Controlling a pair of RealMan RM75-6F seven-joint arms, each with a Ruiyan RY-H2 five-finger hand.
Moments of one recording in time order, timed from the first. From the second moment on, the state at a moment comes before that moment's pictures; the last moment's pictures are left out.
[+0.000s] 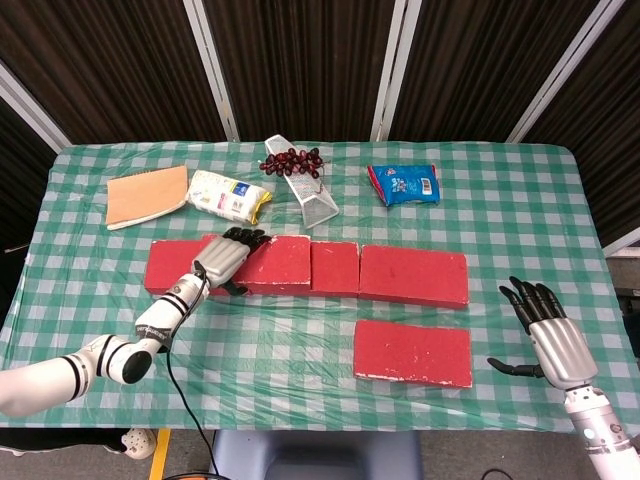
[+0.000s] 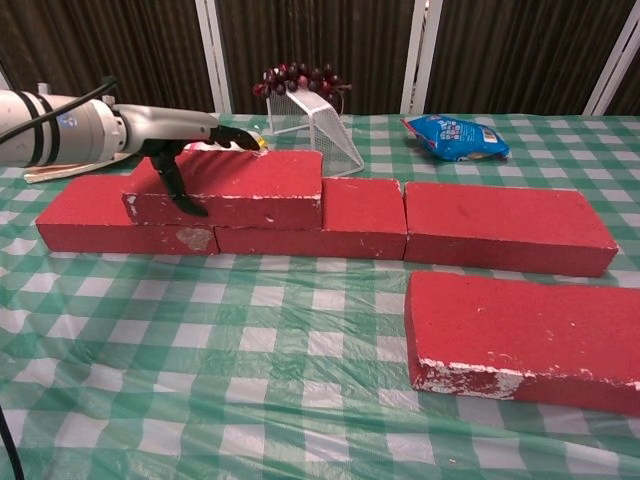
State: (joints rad) left arm -1.02 -1.40 -0.15 -1.35 0.98 0.61 0.17; right arm 0.17 -1.12 0.00 -1.58 -1.59 1.39 0.05
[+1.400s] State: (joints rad) left arm -0.42 -1.33 0.10 -1.44 1.40 1.27 0.12; right arm 0.32 -1.35 -0.02 -1.62 -1.44 1.01 -0.14
